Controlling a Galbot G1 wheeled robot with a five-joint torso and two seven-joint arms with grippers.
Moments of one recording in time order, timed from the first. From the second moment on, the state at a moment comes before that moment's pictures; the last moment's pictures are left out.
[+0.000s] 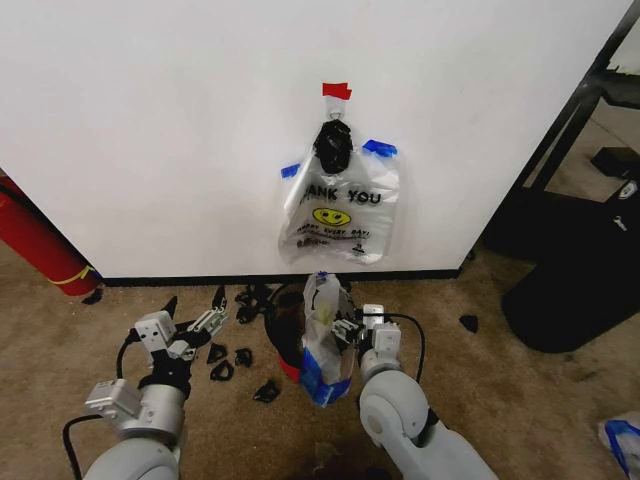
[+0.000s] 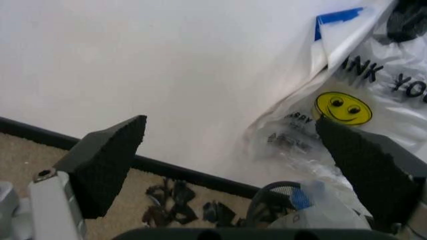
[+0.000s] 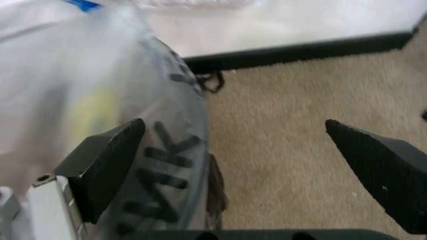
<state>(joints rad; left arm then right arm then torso) 1.62 -1.04 -0.43 -2.36 -0.68 -0.01 -0.46 -1.12 1.35 -0.03 1.97 0.59 -0.57 0.81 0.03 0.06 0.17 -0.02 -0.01</state>
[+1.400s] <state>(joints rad) 1.59 -1.08 -0.36 -2.35 -0.69 0.01 -0.49 -0.92 1.37 -0.03 1.88 1.16 -0.72 1.19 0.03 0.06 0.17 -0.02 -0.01</state>
